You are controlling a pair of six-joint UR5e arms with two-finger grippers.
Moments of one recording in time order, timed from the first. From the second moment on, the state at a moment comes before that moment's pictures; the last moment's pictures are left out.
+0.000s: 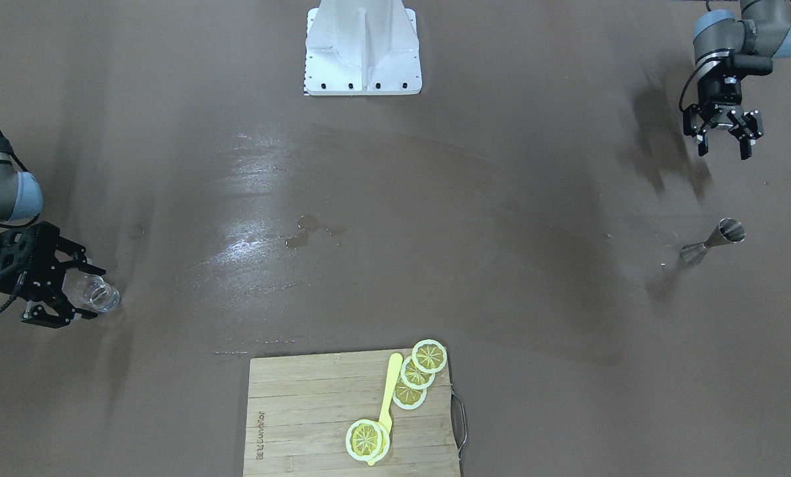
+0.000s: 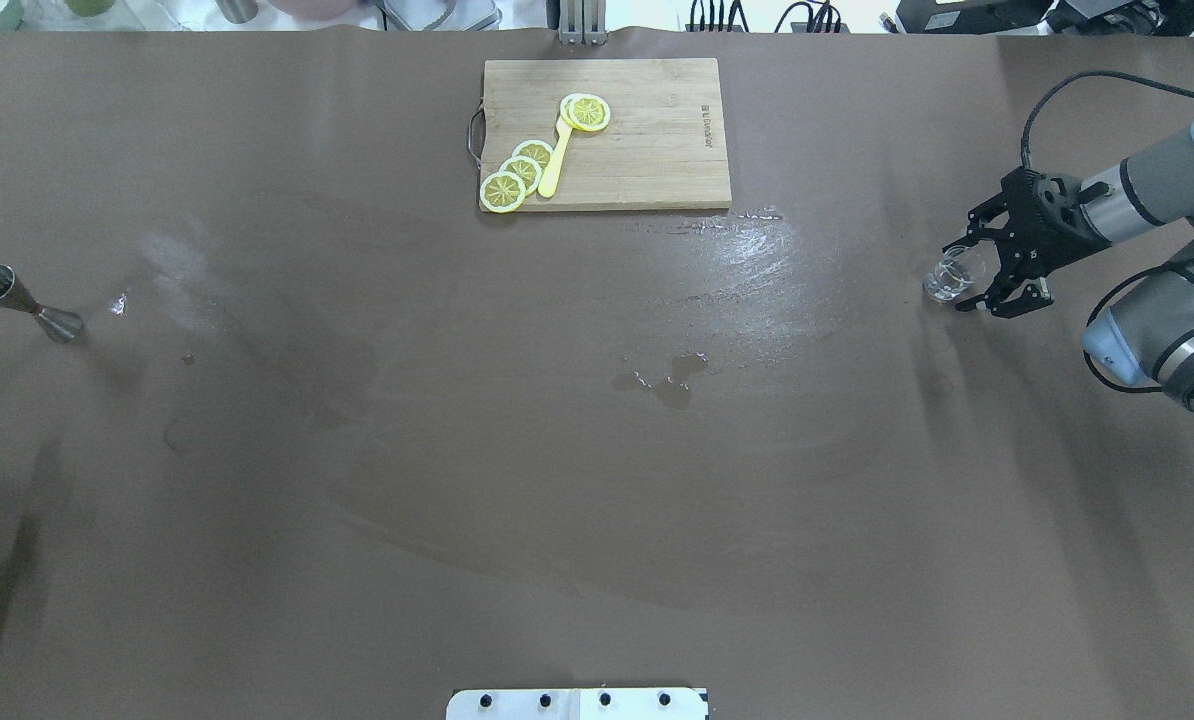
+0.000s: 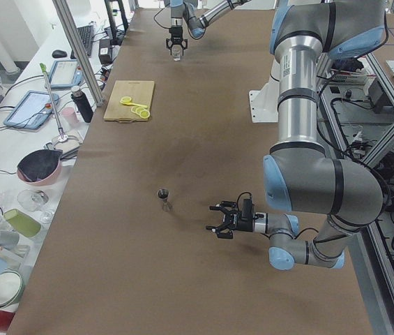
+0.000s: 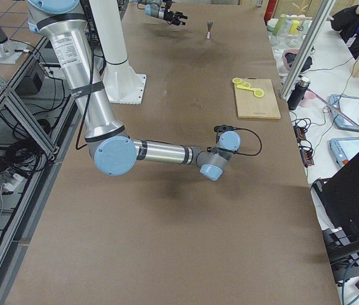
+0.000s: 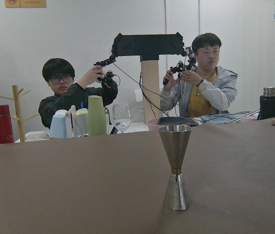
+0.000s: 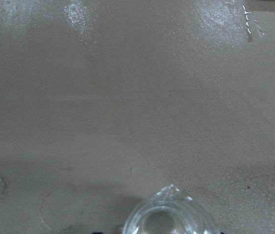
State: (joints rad) left arm 0.18 -1.10 -1.26 -2.93 -0.01 -1.73; right arm 1.05 -1.22 1.05 -0.43 2.50 -0.58
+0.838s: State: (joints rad) left arm 0.00 -1.22 -1.44 -2.63 -0.10 -1.73; right arm 1.08 -1.21 1.05 -0.44 2.51 -0.57
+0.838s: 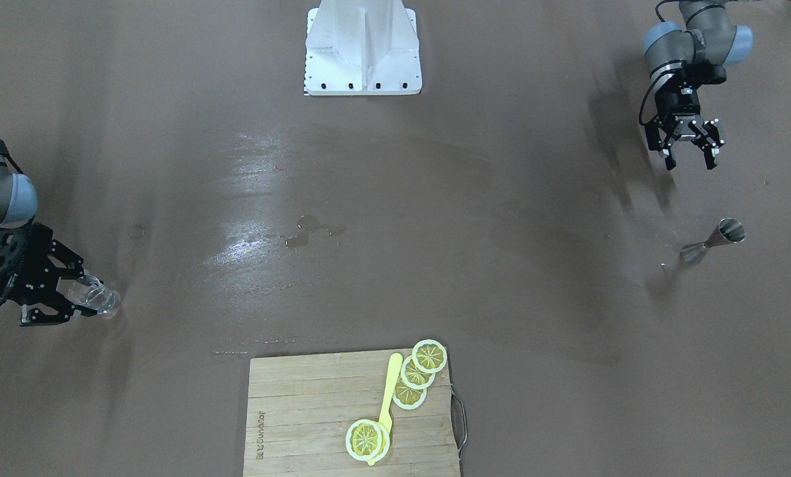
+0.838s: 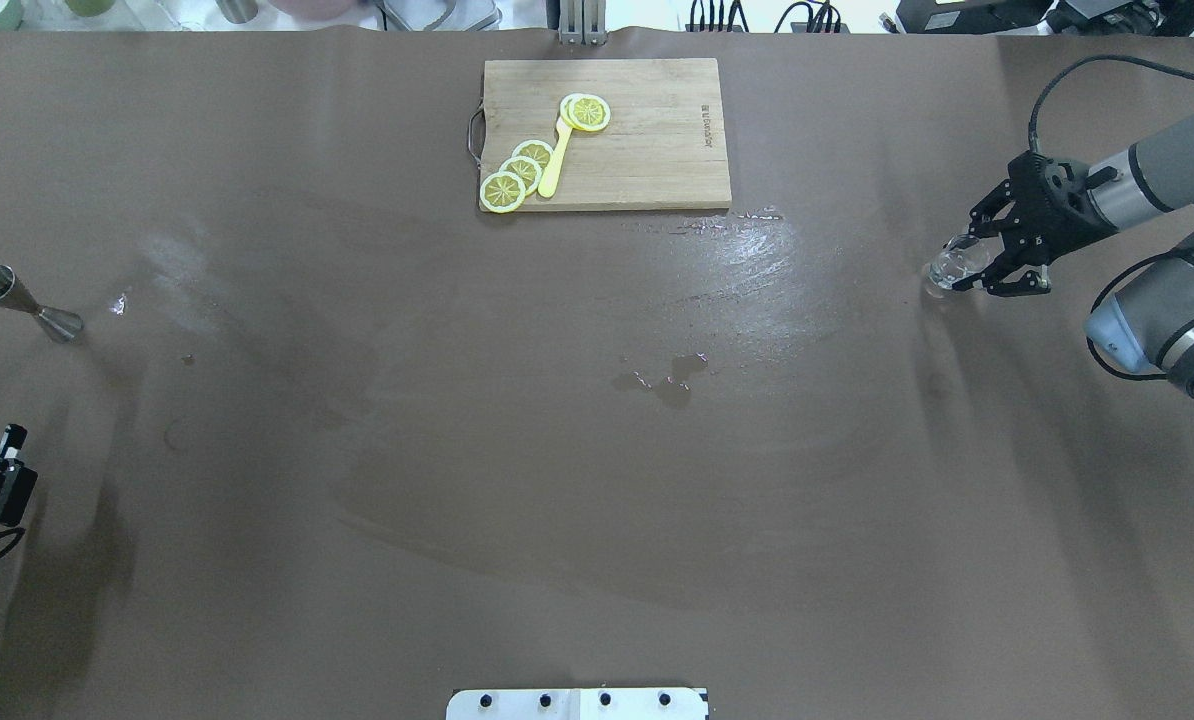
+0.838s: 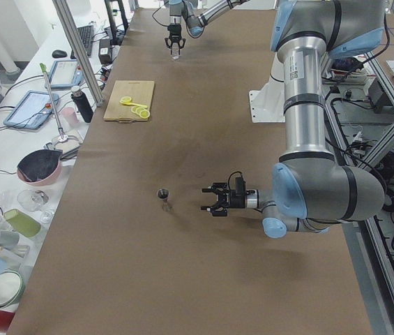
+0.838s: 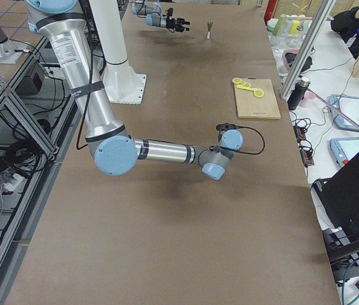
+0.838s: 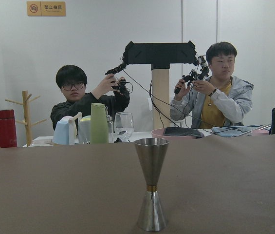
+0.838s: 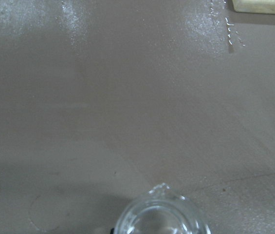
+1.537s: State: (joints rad) left arm -0.27 -1.38 -1.45 -2.42 -0.26 -1.74; right arm 1.14 -1.16 1.06 -0.44 2.53 -0.57
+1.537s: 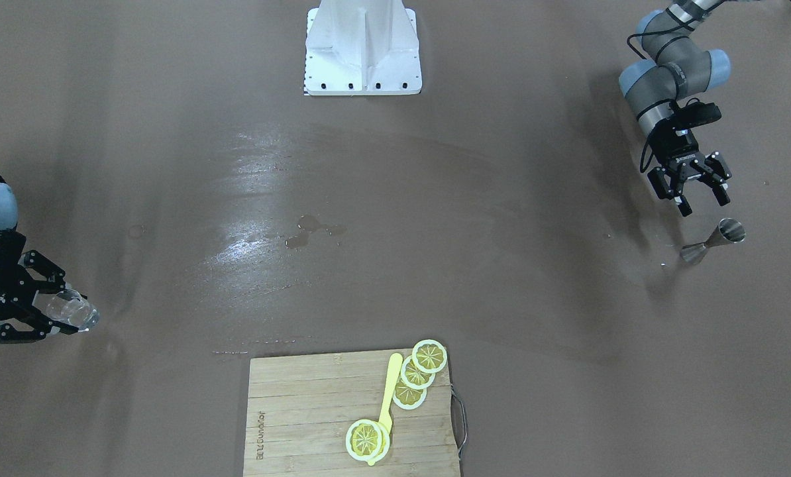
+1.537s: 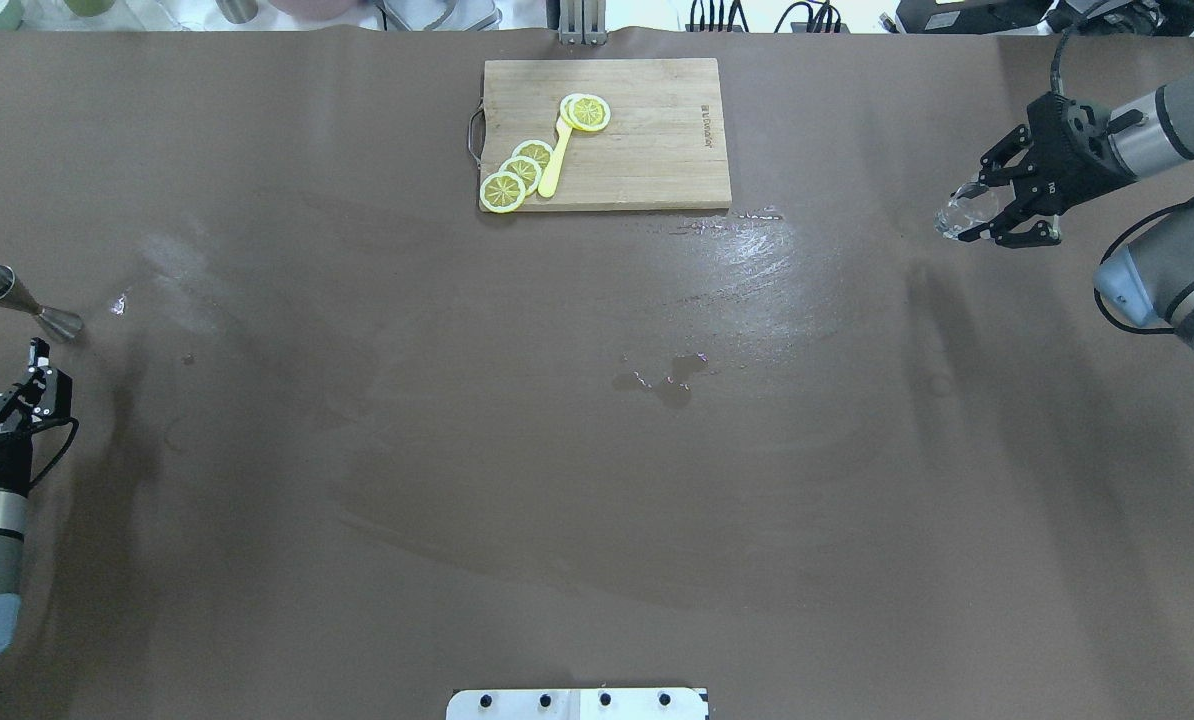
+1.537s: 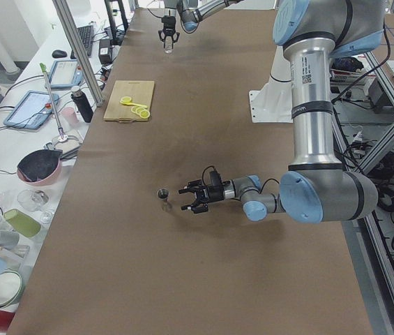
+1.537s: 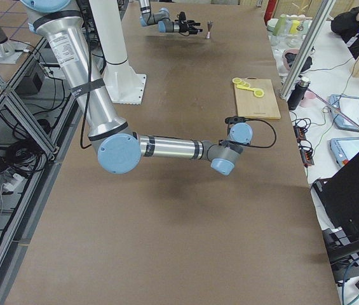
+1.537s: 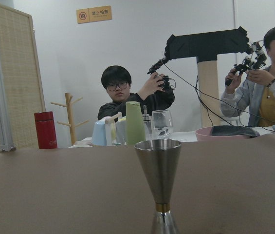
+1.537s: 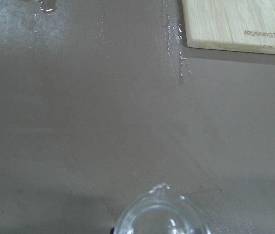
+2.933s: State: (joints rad) left arm -0.44 -1.53 -1.35 -2.38 -0.39 -1.77; right arm 1.16 -1.10 1.13 -0.45 2.53 -0.42
